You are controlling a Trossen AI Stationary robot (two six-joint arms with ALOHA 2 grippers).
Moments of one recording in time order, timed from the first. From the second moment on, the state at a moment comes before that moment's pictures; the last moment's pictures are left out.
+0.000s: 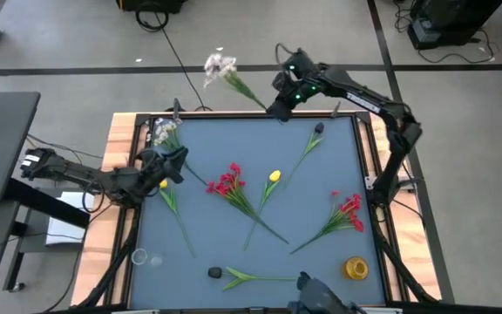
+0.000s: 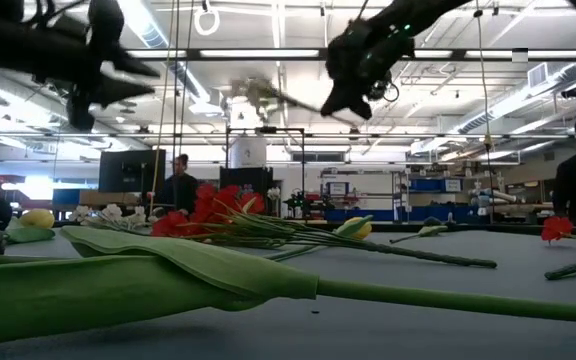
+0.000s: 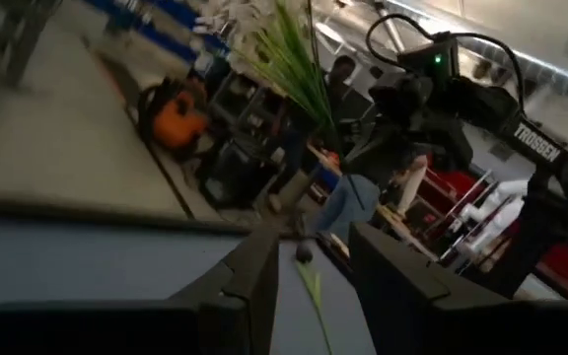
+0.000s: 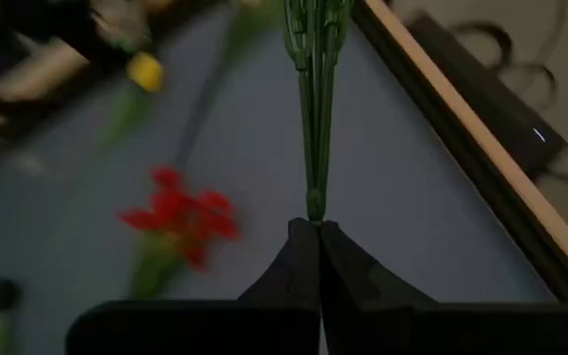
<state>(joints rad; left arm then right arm) -0.21 0.59 0.16 0.59 -0.99 -0.53 -0.71 1.78 1.70 -0.78 -0.53 0.02</state>
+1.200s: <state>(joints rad) 0.21 1.33 0.94 0.57 -0.05 -0.21 -0.37 1.33 1.19 -0.13 -0.42 0.26</state>
